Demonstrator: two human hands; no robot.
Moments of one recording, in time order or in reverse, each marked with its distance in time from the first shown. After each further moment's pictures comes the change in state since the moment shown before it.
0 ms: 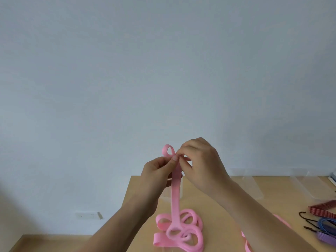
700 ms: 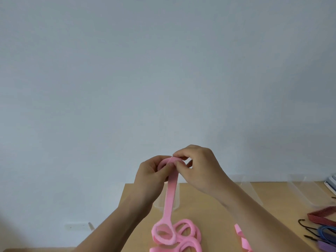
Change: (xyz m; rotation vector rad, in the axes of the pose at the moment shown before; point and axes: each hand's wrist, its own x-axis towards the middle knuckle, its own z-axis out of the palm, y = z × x) left_hand 0.031 -0.002 -0.011 0.080 -0.003 0.095; right_hand 0.018 0.020 0.012 0.229 -0.127 0.167
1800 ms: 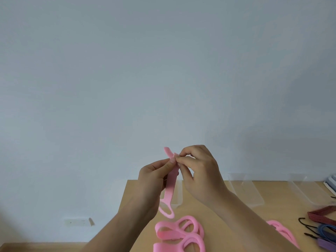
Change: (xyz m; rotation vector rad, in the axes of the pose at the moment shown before) left_hand -0.009 -0.012 -0.013 -0.319 0.018 -0.153; right_hand -0.017 -0.008 0.032 -0.228 0.244 -0.239
